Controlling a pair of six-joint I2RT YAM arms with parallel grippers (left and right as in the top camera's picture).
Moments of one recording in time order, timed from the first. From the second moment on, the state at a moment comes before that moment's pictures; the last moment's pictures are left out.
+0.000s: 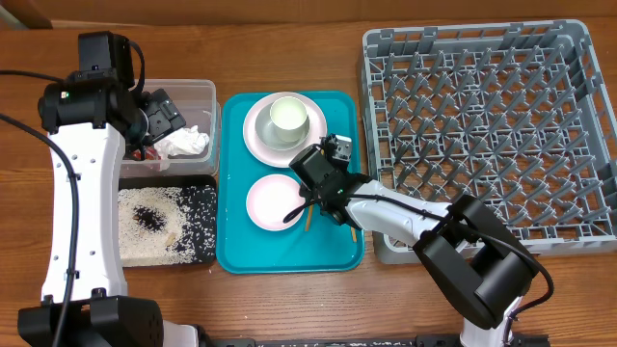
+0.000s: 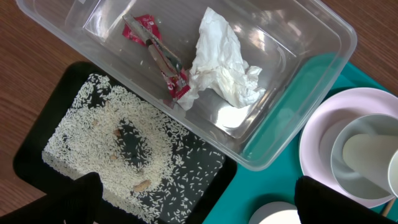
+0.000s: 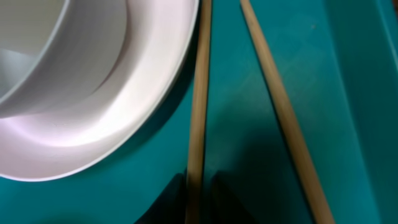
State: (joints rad) left arm 0.11 1.63 1.68 -1.27 -0.15 -0.50; right arm 0.77 1.95 1.11 -0.20 0.29 0.90
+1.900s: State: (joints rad) left arm 0.11 1.63 1.68 -1.27 -0.15 -0.50; right arm 0.72 1.51 1.14 -0.47 0.32 0.45
